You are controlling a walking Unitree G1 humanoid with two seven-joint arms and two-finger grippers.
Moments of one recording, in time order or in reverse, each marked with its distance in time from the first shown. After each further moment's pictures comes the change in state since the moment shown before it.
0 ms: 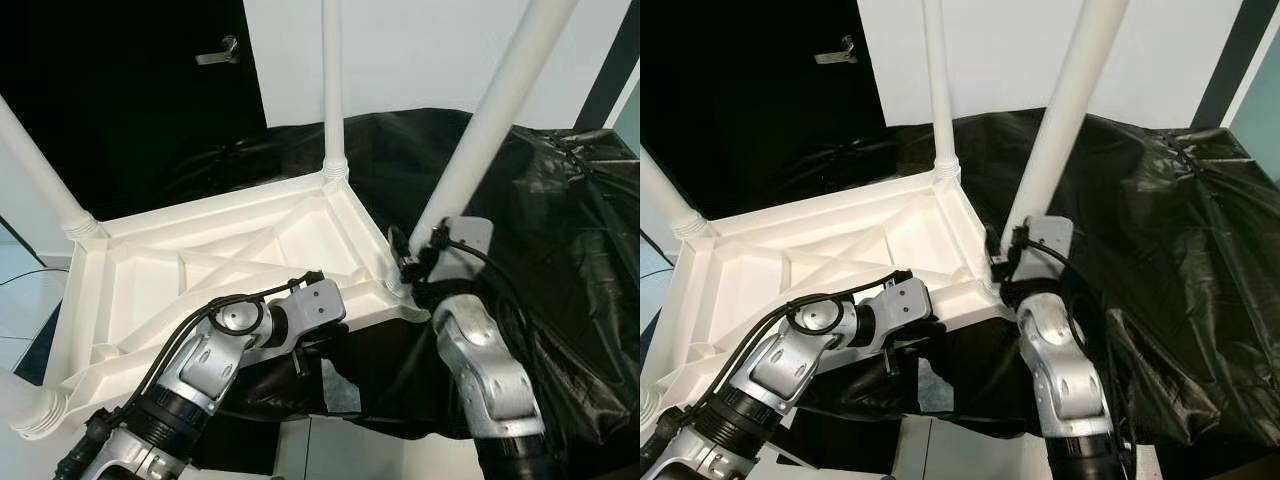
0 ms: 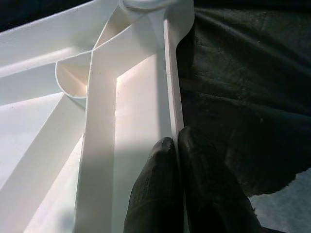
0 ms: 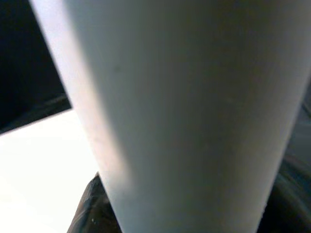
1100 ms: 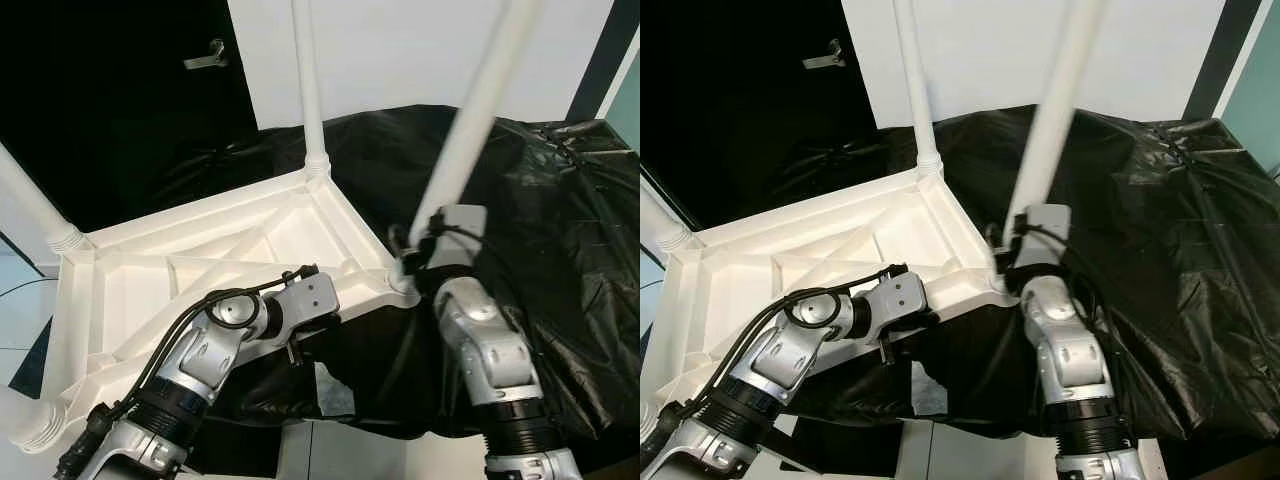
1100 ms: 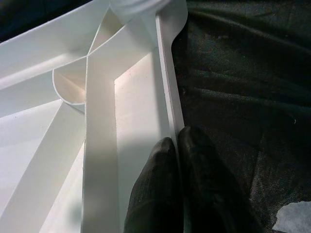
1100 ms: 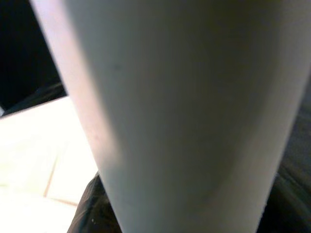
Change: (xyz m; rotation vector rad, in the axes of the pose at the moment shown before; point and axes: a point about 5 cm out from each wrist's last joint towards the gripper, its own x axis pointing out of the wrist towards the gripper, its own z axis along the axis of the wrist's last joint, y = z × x) left arm -0.002 0.010 -0.004 0.038 0.022 0.038; right arm 0.034 0.013 -0.001 -0.066 0.063 0.125
